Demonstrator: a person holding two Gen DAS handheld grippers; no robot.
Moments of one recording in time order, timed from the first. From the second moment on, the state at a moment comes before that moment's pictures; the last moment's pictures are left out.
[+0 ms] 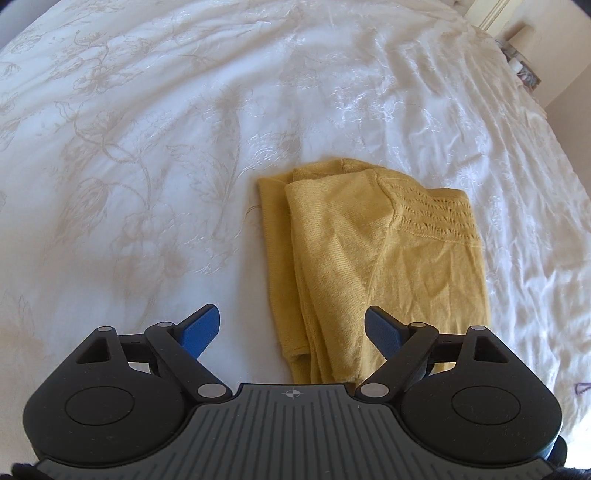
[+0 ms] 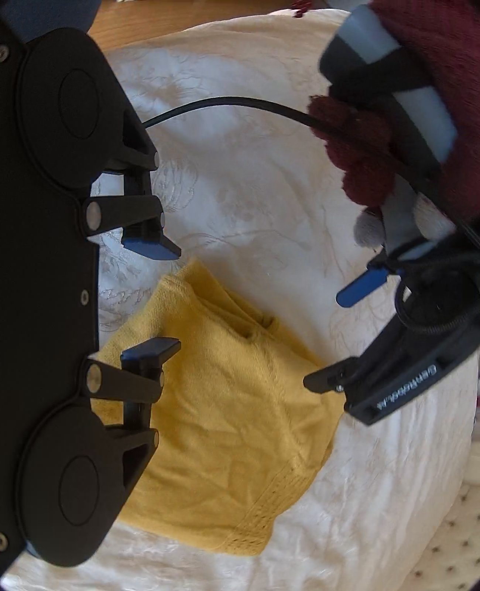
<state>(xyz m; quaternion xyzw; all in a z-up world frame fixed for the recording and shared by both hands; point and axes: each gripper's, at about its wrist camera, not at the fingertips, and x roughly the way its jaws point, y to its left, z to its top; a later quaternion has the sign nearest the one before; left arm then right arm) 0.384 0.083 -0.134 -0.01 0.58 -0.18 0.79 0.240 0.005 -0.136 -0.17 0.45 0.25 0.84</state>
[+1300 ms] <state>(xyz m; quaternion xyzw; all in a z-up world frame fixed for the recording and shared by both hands) 0.415 0.055 -0.133 0.01 0.52 -0.22 0.82 0.249 -0.031 -0.095 0.03 0.44 0.20 0.88</state>
